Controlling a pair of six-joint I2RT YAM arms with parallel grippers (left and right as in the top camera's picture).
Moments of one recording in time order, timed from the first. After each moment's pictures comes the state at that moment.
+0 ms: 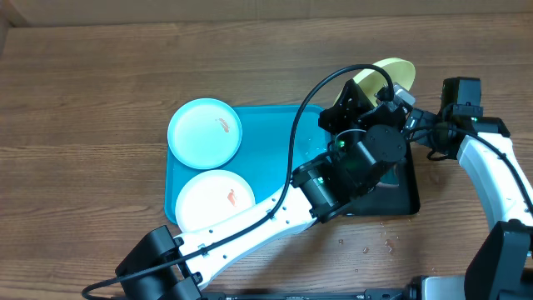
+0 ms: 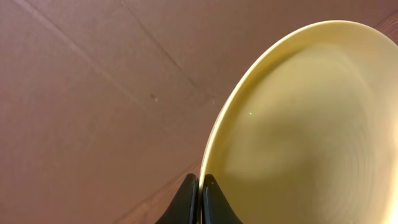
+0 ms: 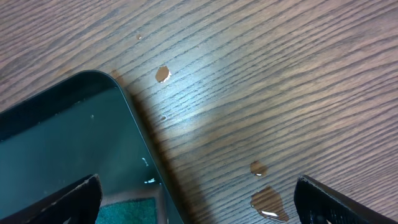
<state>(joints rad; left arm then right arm) -1.04 1.74 1.40 0.10 -0.96 0.45 -0.12 1.58 1.09 -0.66 0.11 0.31</state>
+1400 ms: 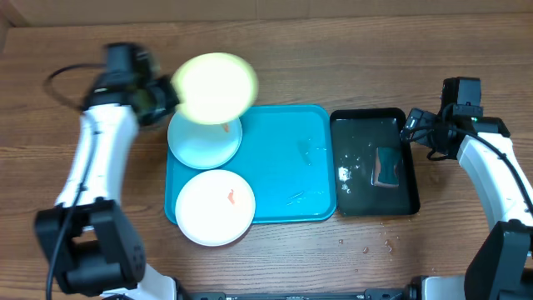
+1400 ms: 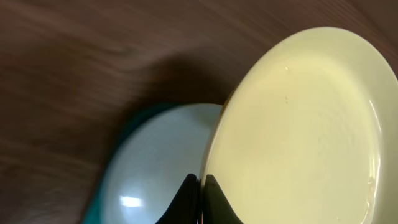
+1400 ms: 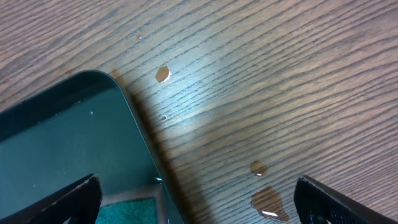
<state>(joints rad) 0.15 1.75 1.40 -0.71 0.26 -0.42 -0.12 1.58 1.09 -0.66 0.11 0.31</state>
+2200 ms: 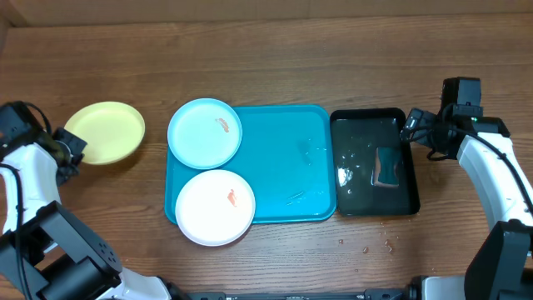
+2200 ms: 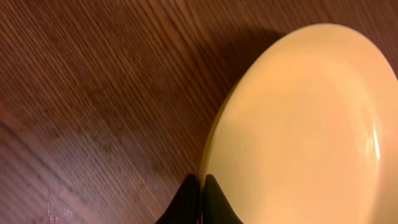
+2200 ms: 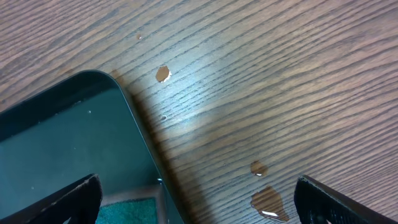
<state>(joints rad) 0.64 1.75 1.23 -0.64 0.01 -0.43 -0.12 1.58 1.09 -0.66 0.11 0.31</state>
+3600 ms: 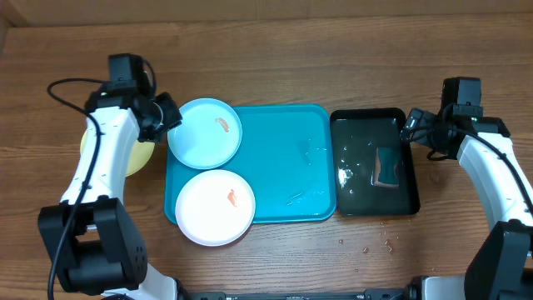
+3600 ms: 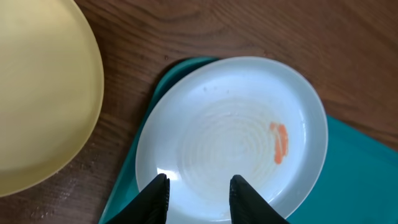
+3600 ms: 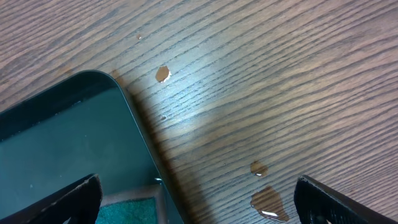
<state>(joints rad) 0.10 1.75 1.36 -0.82 0.10 -0.41 -0.12 1.58 1.09 -0.66 0.11 0.31</state>
